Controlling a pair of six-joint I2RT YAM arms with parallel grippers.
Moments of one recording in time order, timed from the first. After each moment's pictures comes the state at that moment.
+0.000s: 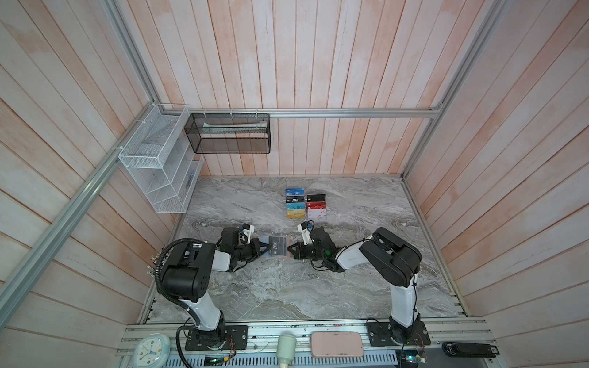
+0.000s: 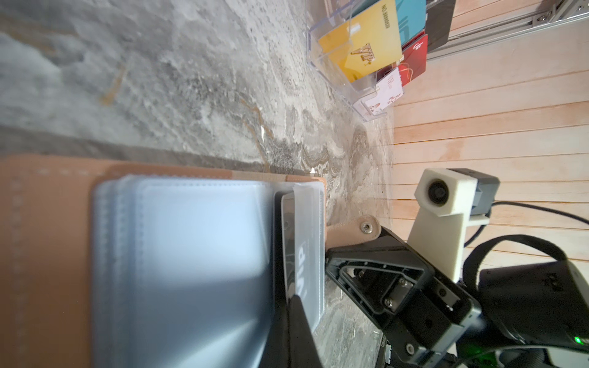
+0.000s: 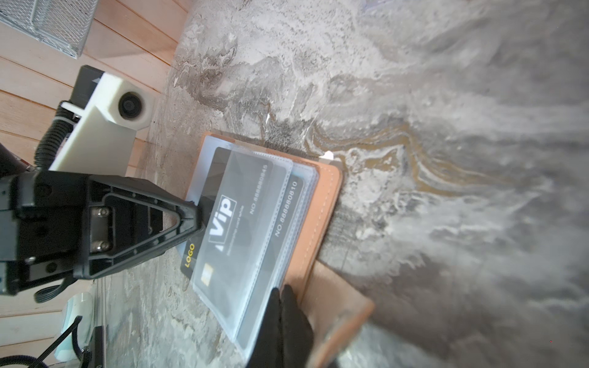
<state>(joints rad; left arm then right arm) -0.10 1.72 0.49 0.49 0.81 -0.68 0.79 2.01 0.82 0.64 -0.32 0.74</state>
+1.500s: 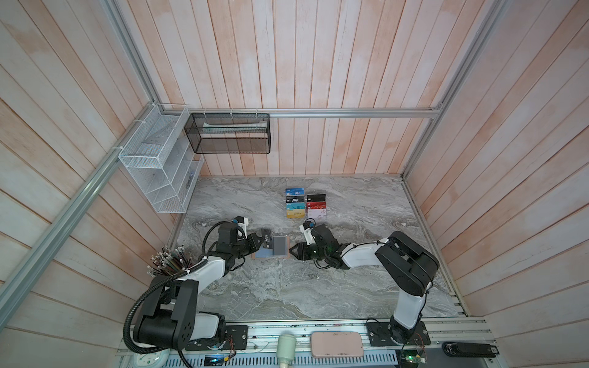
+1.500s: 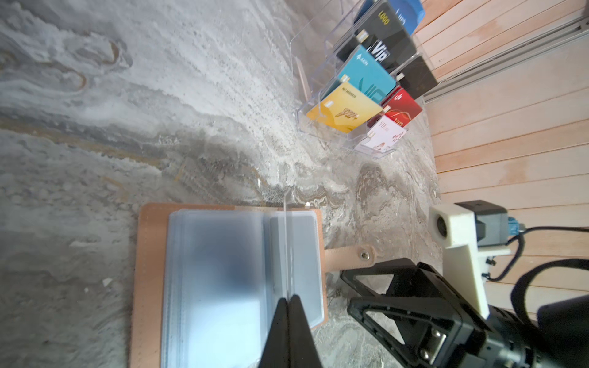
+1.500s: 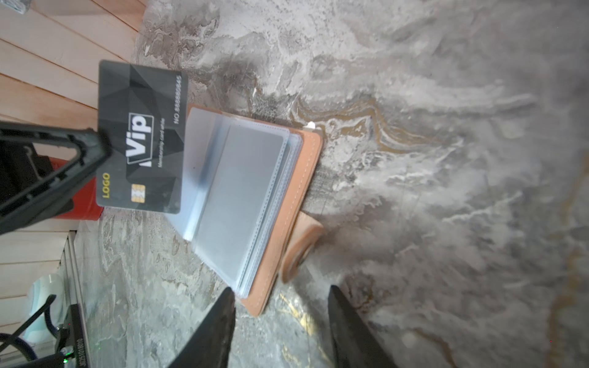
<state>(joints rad) -0.17 1.35 0.53 0.16 0.49 -0.56 0.79 1.85 0.82 0.34 -0.28 0.64</state>
